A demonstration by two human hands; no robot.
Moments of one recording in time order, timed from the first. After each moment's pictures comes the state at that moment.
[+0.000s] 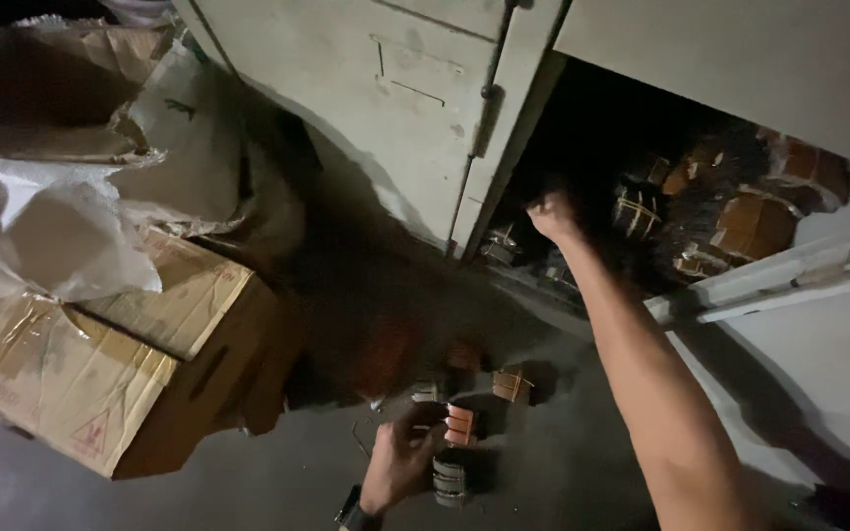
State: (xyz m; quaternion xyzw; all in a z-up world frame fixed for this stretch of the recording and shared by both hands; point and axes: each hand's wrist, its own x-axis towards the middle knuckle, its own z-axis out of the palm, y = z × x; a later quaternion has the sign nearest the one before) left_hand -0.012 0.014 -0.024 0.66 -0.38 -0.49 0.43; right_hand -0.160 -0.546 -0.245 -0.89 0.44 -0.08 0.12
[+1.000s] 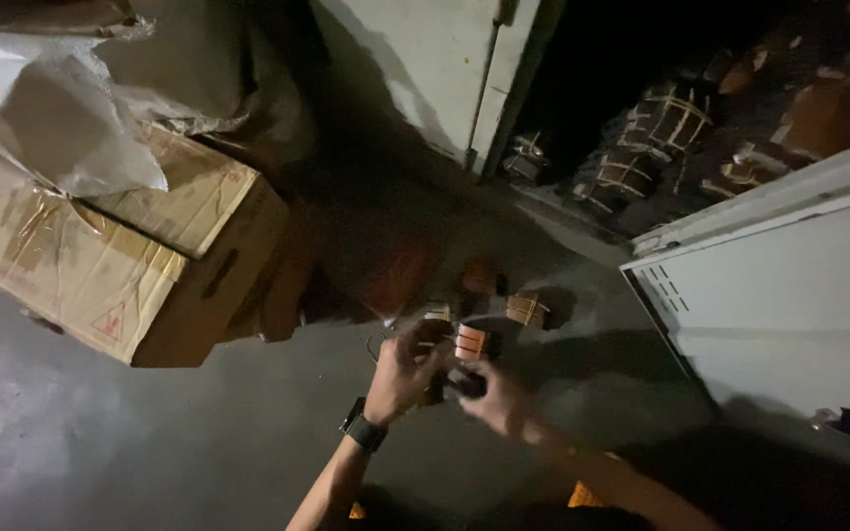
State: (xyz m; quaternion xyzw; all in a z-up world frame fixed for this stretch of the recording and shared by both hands) left_hand -0.026 0.046 -0.043 0.66 -0.41 -0.45 0.45; right_hand -0.241 -0.004 -0.173 -0.78 0.37 0.08 0.51
